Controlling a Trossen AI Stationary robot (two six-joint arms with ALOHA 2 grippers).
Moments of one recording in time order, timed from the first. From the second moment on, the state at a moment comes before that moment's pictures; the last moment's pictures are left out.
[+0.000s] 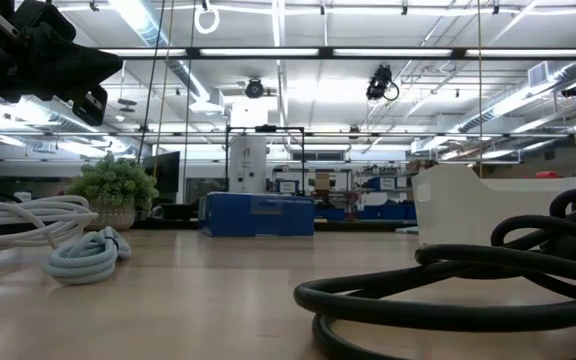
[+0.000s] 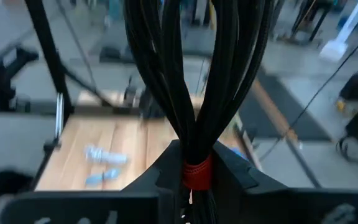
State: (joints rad) left arm -0.02 0.03 0.01 0.12 0.03 -0.25; right arm 0.26 1.28 2.29 -1.32 0.35 0.00
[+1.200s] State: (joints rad) left arm -0.02 0.03 0.01 0.12 0.03 -0.25; right arm 0.26 1.22 2.19 -1.55 0.42 0.32
